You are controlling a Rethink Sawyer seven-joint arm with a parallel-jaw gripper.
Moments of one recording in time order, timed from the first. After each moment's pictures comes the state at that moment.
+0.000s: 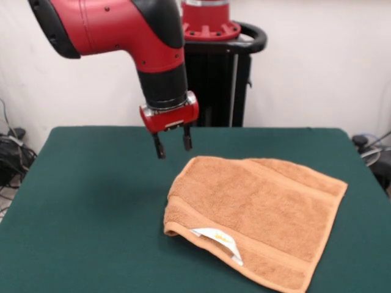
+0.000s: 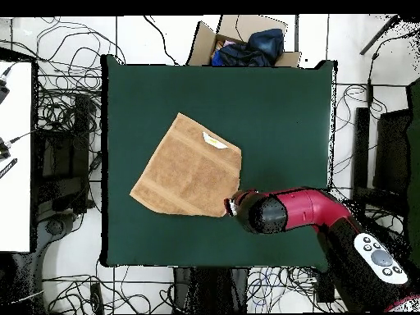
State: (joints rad) arm -0.91 -0.63 0.63 1.96 -0.71 0.59 1.53
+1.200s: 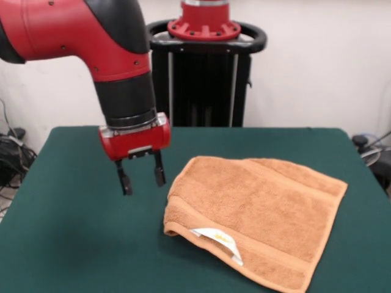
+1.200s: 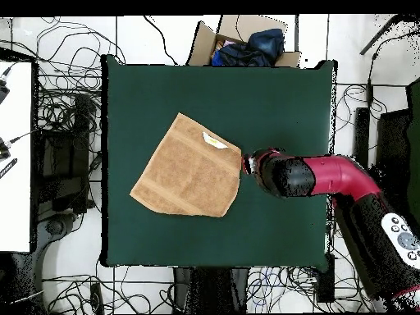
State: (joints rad) arm -0.98 -0.57 0.77 1.72 -0.69 0.61 1.48
